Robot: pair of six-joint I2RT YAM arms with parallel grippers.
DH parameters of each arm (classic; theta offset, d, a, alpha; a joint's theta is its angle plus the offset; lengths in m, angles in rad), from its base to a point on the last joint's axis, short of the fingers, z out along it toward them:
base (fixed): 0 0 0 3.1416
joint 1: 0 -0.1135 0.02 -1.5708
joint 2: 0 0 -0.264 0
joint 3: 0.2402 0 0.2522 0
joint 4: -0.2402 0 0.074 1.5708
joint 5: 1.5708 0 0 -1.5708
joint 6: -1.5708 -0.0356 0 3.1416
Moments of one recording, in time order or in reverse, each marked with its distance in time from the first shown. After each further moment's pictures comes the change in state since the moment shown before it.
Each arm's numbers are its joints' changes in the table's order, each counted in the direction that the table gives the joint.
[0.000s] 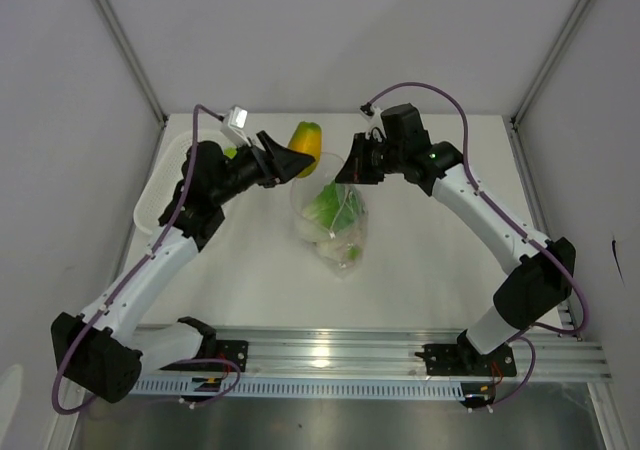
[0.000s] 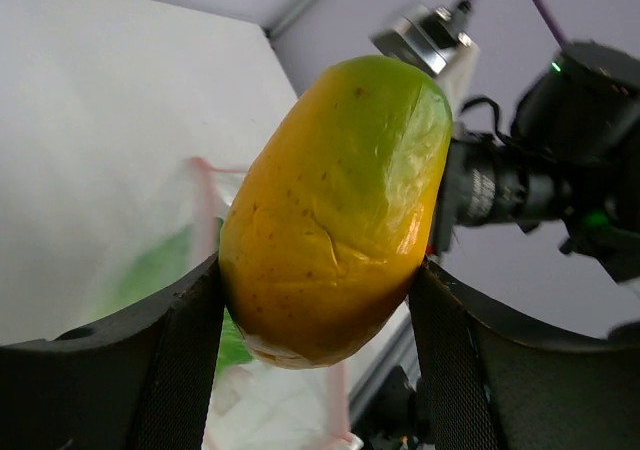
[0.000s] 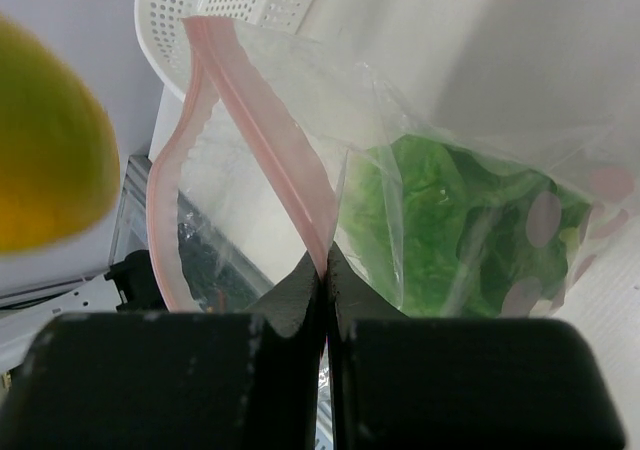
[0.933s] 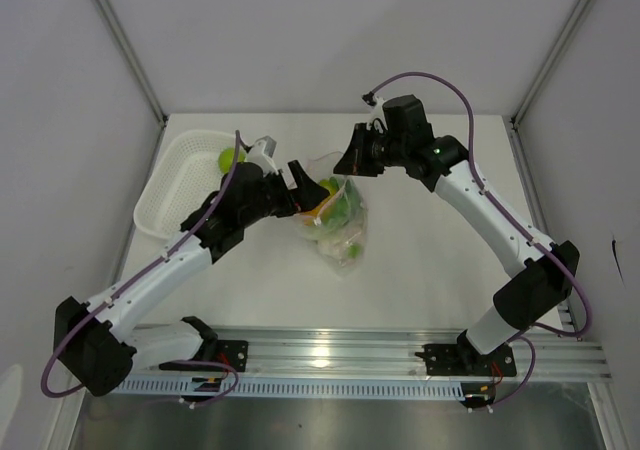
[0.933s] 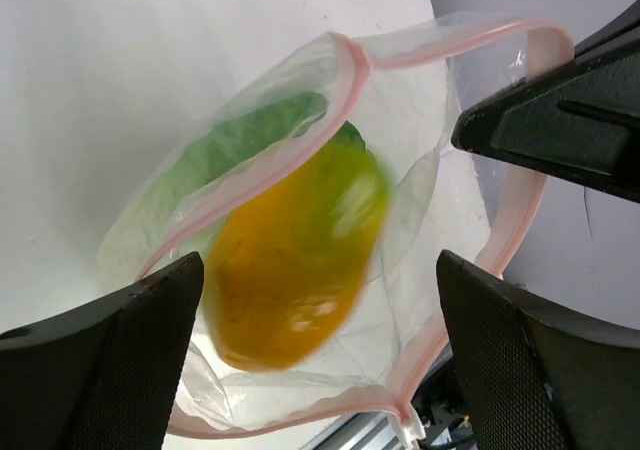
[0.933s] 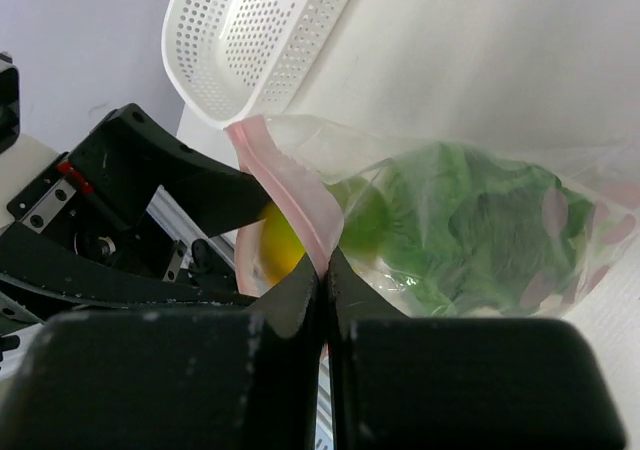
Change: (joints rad) left arm 0.248 -0.016 -0.061 -0.222 -0.322 -0.046; right arm -0.014 0.002 0.090 -0.035 0.035 -0.026
